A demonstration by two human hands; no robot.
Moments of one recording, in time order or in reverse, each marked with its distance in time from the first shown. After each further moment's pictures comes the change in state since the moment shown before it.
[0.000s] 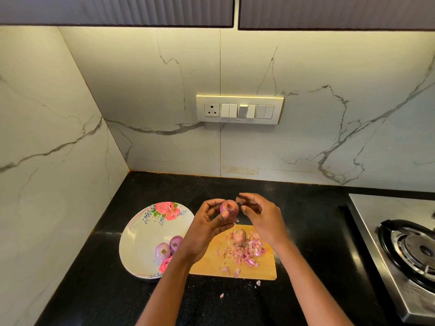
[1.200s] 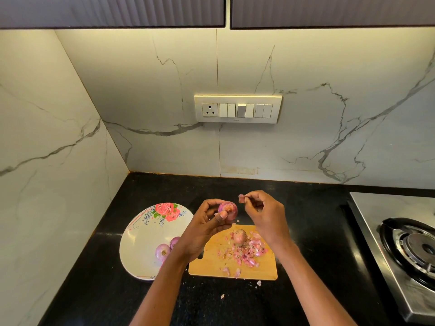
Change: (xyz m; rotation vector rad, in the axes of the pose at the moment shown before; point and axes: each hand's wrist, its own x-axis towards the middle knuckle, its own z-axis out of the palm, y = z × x) left_hand -0.001 0.008 -0.006 0.116 -0.061 0.000; right_hand -0.001 -0.009 -0.002 -0.129 0.196 -0.172
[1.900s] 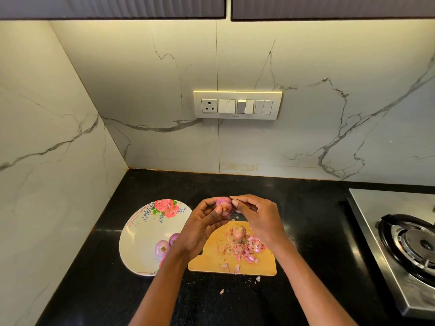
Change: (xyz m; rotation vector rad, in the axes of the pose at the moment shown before) left_hand 0.000 -0.004 0.001 -0.227 0.067 -0.053; right_hand -0.008 -0.009 0.003 0.219 -0.185 0.075
